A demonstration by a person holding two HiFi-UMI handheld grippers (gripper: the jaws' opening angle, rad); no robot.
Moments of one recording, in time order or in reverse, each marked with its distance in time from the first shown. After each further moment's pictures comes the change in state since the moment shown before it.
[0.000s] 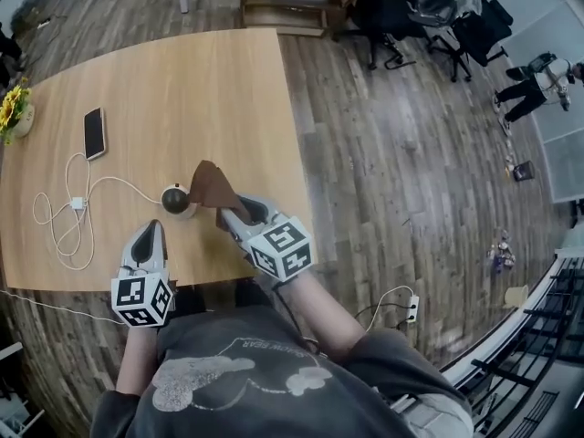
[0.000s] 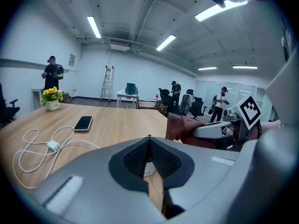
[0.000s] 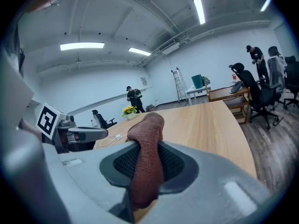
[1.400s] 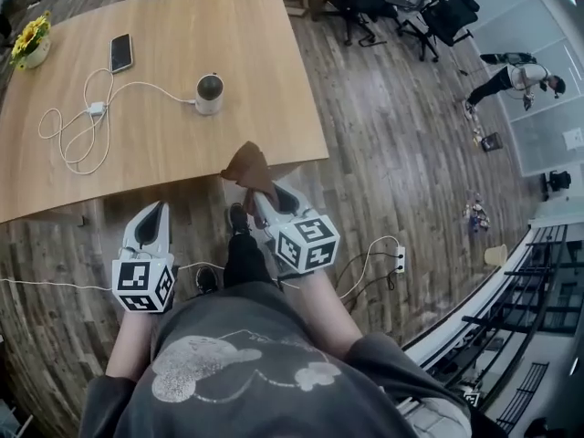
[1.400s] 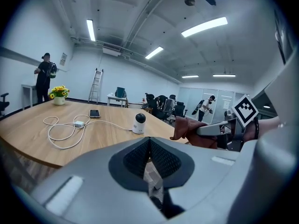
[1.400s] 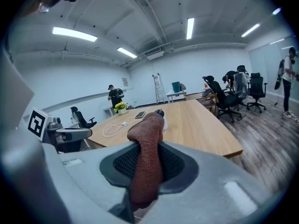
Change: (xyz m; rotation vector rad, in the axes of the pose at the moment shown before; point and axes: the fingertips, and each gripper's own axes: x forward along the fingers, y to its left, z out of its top) left arm -0.206 0.007 -0.097 0.026 -0.059 -0.191; right arm -0.132 0.158 -0.115 0.056 -0.039 -0.336
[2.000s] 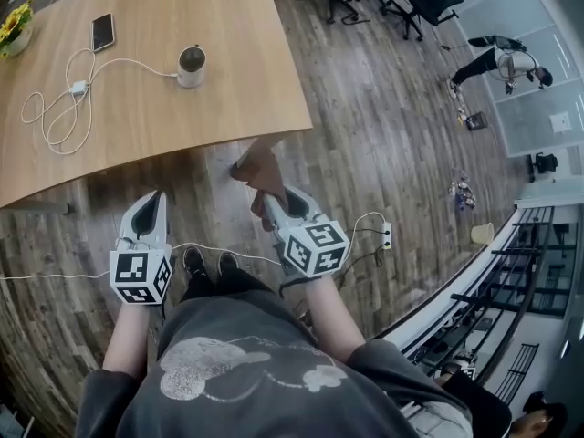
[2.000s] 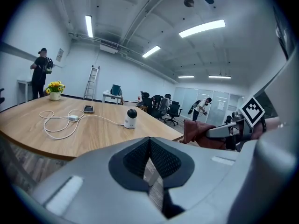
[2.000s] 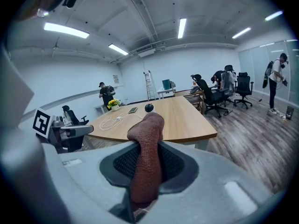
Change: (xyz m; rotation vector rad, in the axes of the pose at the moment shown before) left arm -0.016 -0.034 -0.021 -0.004 0.011 -0.061; right arm -0.078 -0.012 -0.041 0.047 0.034 -0.118
